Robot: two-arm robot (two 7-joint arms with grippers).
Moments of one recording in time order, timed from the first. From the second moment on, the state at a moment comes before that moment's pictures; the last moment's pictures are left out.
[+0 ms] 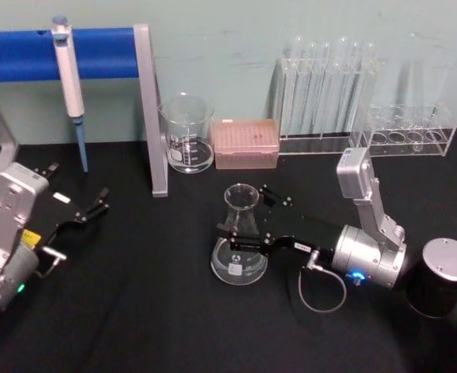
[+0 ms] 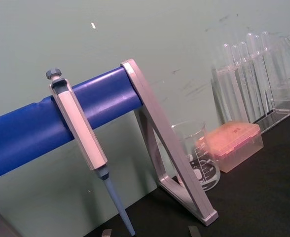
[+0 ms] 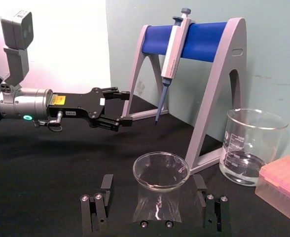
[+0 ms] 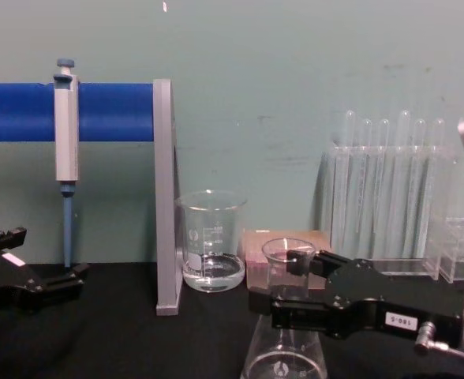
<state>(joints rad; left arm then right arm) -0.20 0.60 0.45 -1.41 -0.25 -0.12 0.03 0.42 0.37 -0.55 -1.15 0.48 -0.19 0.76</state>
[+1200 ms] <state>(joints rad) -0.20 0.60 0.45 -1.41 -0.25 -0.12 0.03 0.43 0.36 -0.55 -1.15 0.47 -0.19 0.75</state>
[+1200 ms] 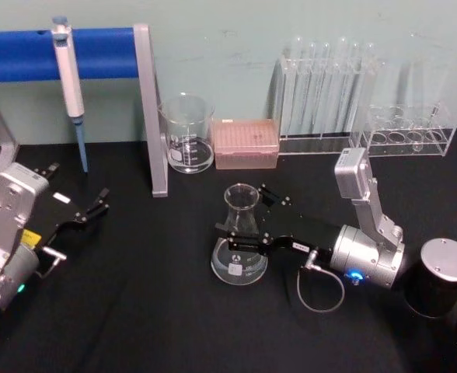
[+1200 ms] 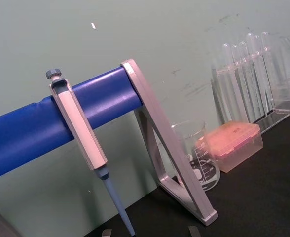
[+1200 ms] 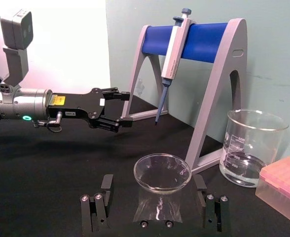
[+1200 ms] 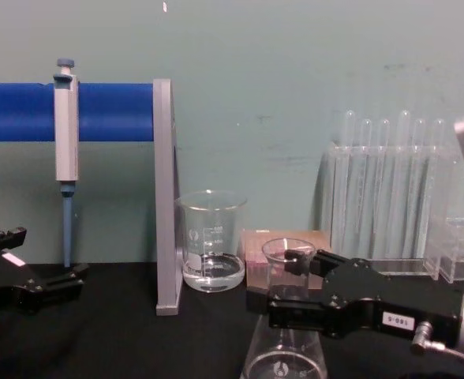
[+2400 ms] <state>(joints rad) -0.20 0.60 0.45 -1.41 -0.25 -0.12 0.03 0.43 0.36 -0.55 -1.15 0.47 -0.19 0.75</state>
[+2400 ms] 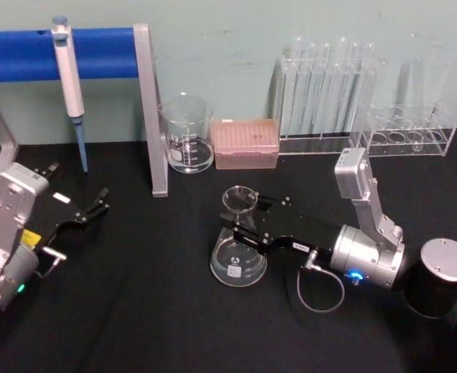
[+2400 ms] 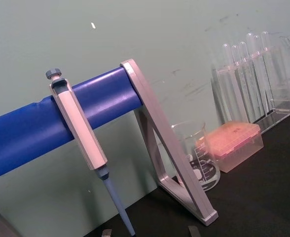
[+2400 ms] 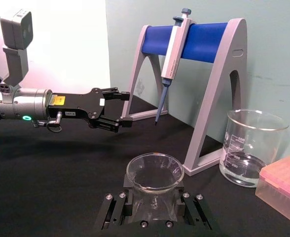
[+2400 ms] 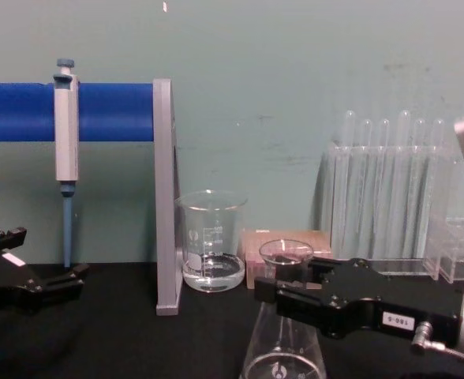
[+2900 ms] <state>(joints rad) -0.20 0.60 0.45 -1.41 -0.25 -0.12 0.03 0.43 0.36 -0.55 -1.15 0.47 -0.19 0.75</state>
